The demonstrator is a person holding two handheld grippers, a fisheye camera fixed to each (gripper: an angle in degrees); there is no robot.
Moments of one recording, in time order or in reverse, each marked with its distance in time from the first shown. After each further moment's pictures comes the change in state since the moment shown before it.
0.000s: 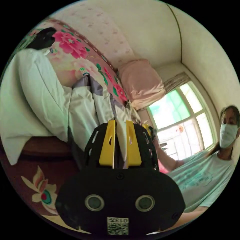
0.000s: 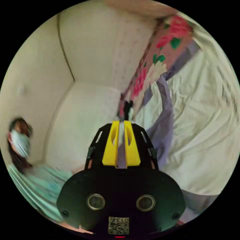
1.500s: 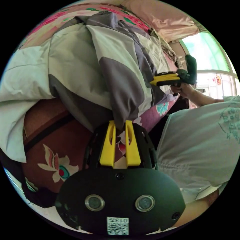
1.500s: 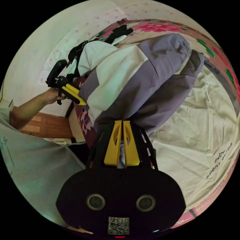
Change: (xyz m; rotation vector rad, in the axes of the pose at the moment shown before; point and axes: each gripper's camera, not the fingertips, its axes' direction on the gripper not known) left arm 0.012 0.046 0.121 -0.750 -0.346 0.125; right arm -0.085 -0.001 0.194 -0.774 0.470 -0.360
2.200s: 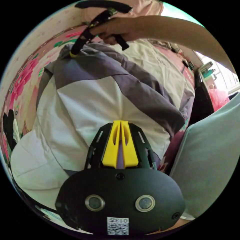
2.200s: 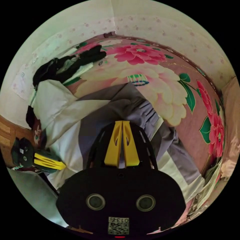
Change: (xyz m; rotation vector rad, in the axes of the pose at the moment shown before) left arm 0.059 -0.069 0.018 0.145 -0.318 0.279; right arm 0.002 -0.263 -0.061 0.103 0.438 -0.052
